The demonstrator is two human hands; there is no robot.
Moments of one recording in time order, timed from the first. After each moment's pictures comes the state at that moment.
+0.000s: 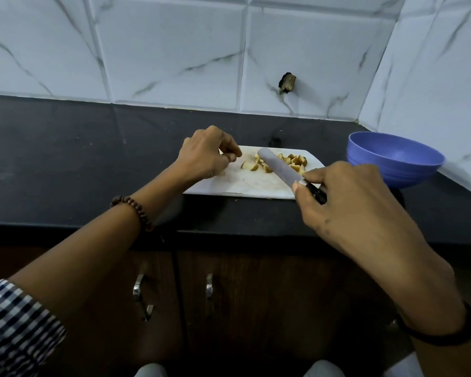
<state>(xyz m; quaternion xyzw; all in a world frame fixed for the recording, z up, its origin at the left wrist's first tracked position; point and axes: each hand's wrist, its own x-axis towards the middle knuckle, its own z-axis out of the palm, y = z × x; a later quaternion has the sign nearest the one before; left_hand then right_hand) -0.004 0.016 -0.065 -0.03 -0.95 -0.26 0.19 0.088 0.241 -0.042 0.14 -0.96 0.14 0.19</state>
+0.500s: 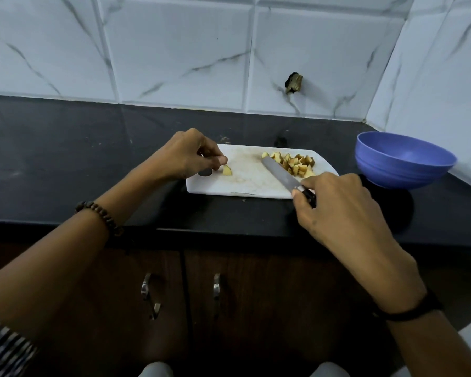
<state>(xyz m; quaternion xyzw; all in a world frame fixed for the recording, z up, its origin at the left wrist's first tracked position) 0.019 -0.027 -0.061 -0.06 -0.95 -0.30 0.11 0.072 0.228 -0.060 0.12 -0.97 0.12 0.16</state>
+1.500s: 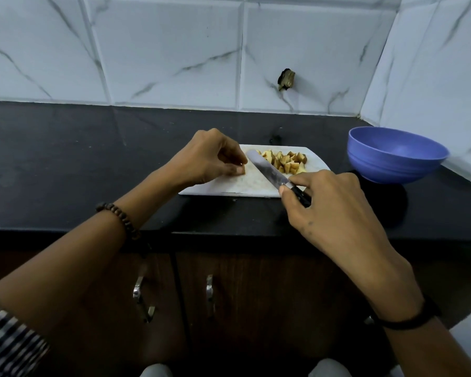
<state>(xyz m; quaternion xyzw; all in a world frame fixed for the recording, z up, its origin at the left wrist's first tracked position) 0.006 0.013 -0.062 -0.14 -0.94 -0.30 0.13 0.072 0.238 -0.065 0.18 -0.94 0.22 0.16</state>
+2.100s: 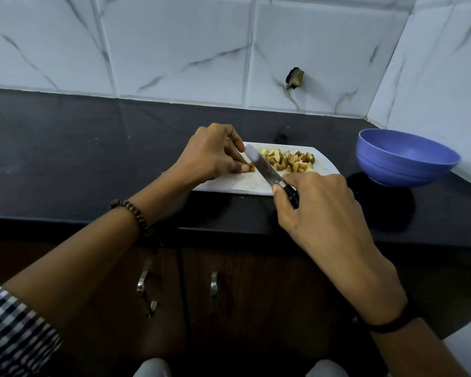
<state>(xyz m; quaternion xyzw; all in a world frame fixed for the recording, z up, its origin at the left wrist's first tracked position) 0.009 0.016 -0.067 -0.05 -0.92 -0.36 0.17 0.075 0.212 -0.069 0.18 -0.95 0.18 0.17</state>
